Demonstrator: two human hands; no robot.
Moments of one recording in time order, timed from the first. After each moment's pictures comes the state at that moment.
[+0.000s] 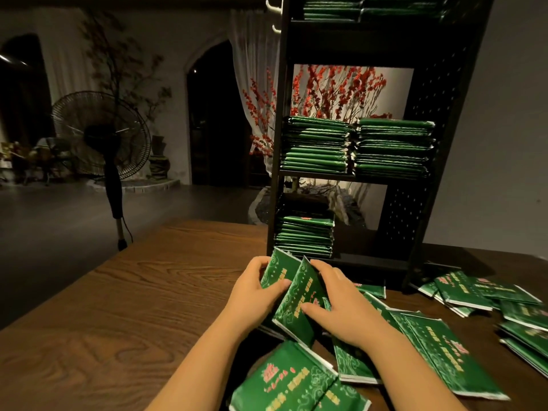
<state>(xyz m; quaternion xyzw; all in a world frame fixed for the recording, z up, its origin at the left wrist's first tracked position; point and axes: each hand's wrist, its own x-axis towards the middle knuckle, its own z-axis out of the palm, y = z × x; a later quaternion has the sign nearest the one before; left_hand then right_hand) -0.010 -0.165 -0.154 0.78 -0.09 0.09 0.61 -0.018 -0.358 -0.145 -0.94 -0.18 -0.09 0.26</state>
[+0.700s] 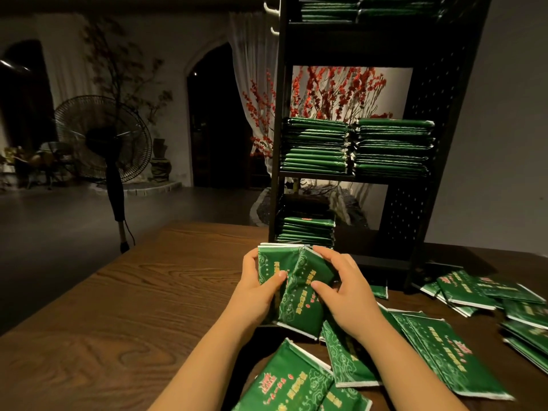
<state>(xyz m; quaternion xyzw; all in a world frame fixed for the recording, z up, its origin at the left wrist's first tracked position) -0.009 -0.168 -0.154 0.69 -0.12 0.07 0.71 -0.021 -0.349 -0.135 -0.83 -0.16 -0.19 0.49</state>
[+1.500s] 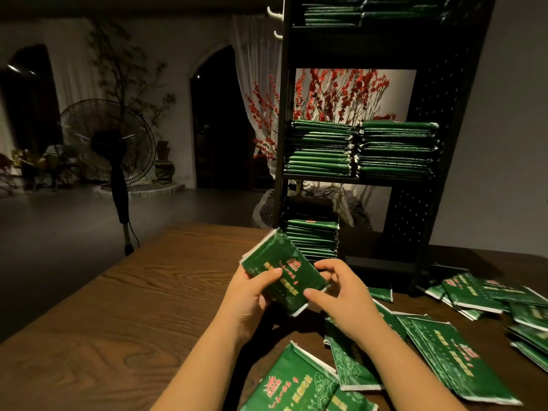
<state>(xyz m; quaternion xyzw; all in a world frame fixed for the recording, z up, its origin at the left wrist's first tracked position) -0.010 -0.162 -0.149 0.48 -0.09 0.02 0.87 -0.022 -0.343 -0.139 -0.83 -0.14 -0.15 0.52</state>
